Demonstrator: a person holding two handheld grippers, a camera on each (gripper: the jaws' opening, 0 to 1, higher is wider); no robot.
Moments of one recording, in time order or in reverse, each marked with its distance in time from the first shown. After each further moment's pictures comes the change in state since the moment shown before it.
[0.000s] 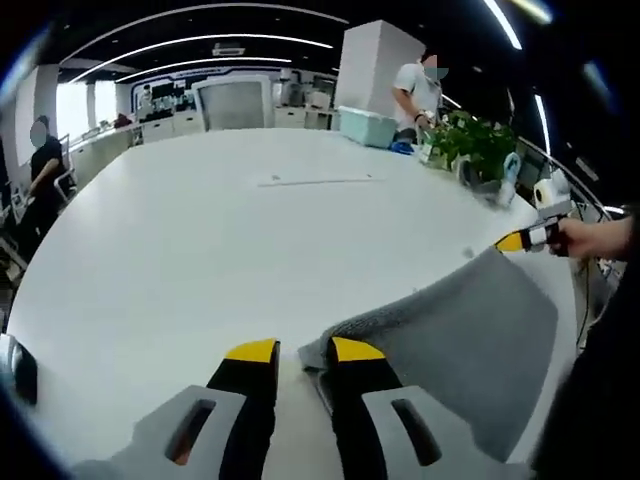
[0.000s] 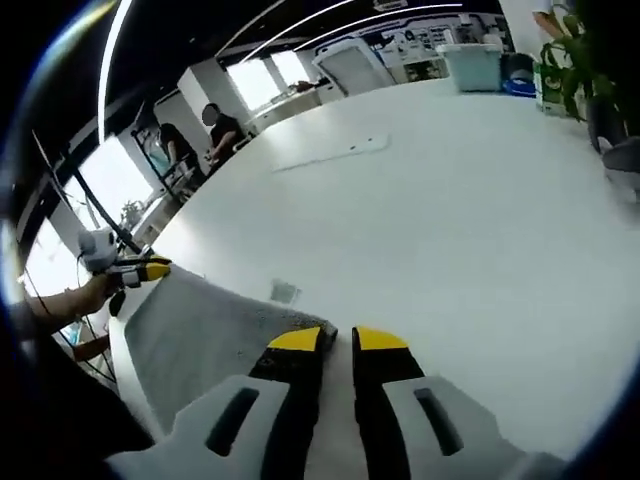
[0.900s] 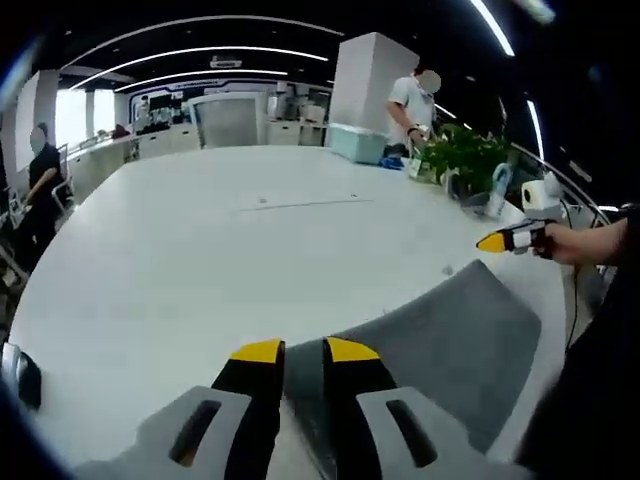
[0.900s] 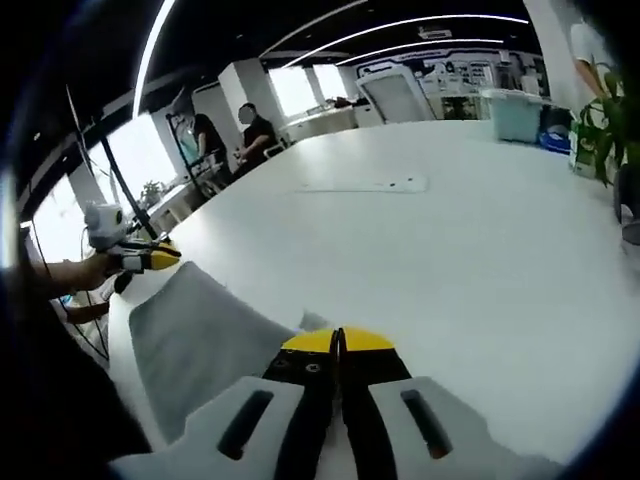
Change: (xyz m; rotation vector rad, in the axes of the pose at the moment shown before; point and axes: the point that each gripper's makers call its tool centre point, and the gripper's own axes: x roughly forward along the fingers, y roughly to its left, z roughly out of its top) left arm -0.017 -0.050 0.019 0.016 -0.059 -0.123; right arm 0.003 0.037 0.028 -0.180 -0.072 0.094
